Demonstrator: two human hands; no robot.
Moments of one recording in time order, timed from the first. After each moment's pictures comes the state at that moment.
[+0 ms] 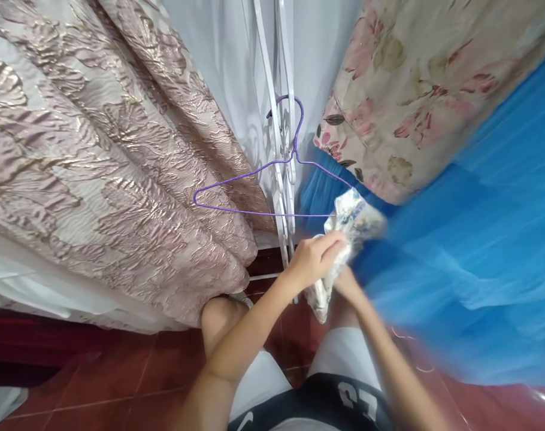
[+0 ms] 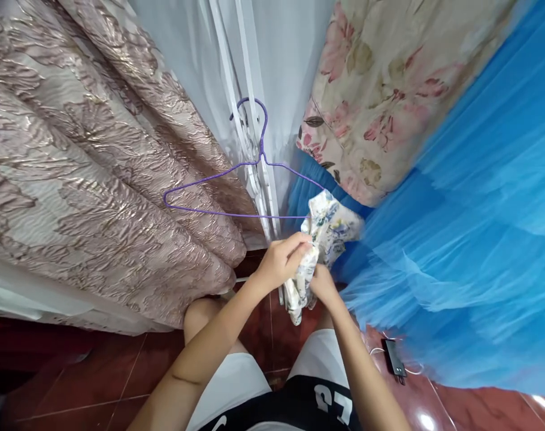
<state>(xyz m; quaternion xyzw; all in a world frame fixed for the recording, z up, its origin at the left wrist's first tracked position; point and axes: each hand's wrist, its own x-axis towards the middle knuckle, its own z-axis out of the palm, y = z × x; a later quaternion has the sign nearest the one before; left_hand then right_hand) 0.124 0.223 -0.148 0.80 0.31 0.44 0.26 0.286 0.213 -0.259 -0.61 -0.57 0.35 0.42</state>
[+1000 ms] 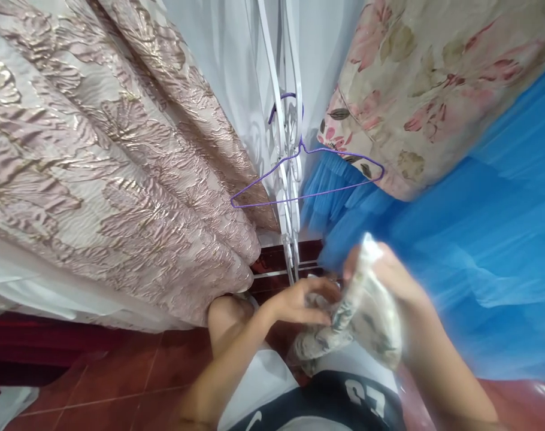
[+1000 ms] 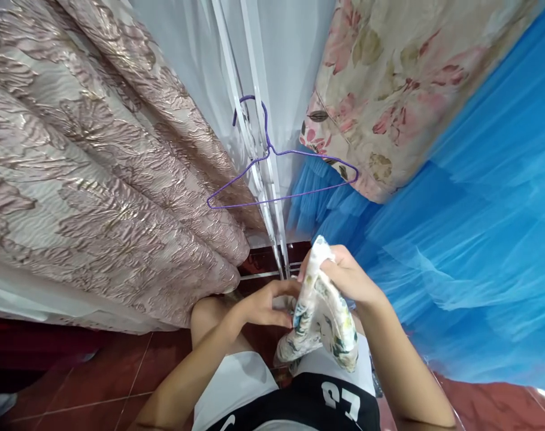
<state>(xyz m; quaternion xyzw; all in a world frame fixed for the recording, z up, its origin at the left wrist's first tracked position) 0.065 0.189 -0.209 0.70 0.16 0.27 0.64 0.289 0.186 -0.117 -0.36 -0.66 0.47 0.46</state>
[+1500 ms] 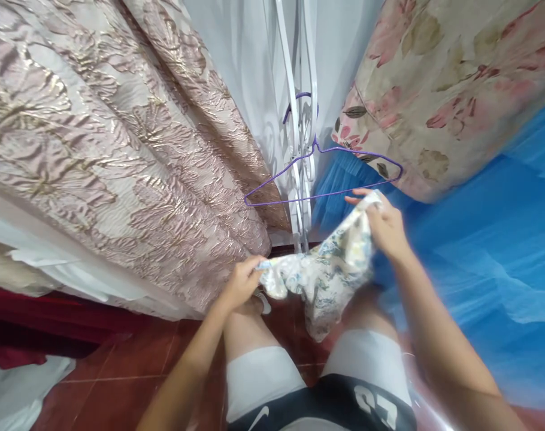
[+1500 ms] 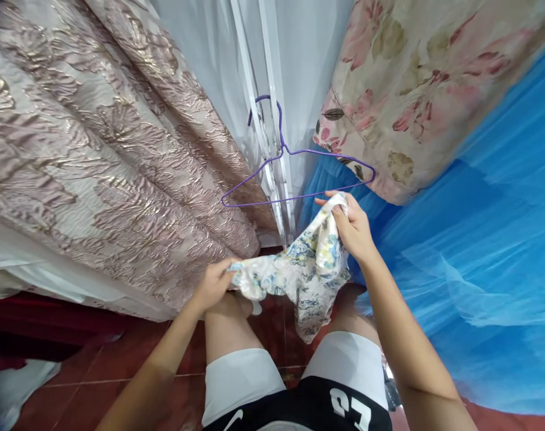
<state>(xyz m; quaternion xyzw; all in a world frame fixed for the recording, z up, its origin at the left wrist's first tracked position) -0.051 0.190 -0.202 0.75 0.51 0.34 0.27 0.294 0.273 -0.142 -0.43 -0.67 0.21 0.56</state>
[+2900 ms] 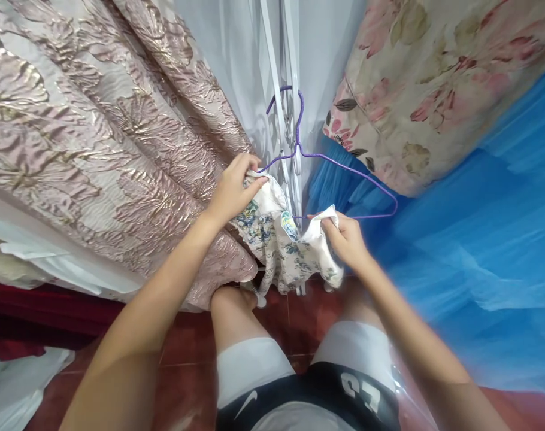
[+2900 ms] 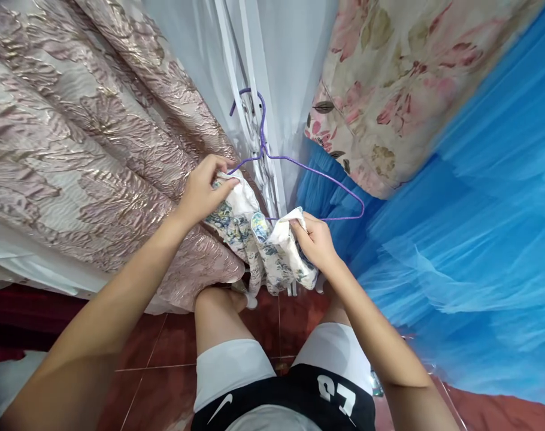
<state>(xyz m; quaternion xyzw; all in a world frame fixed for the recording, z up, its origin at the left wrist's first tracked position) -0.021 0.311 -0.070 0.81 0.47 0.35 -0.04 0.256 0.240 -0.155 -0.40 -0.71 0.26 0.51</state>
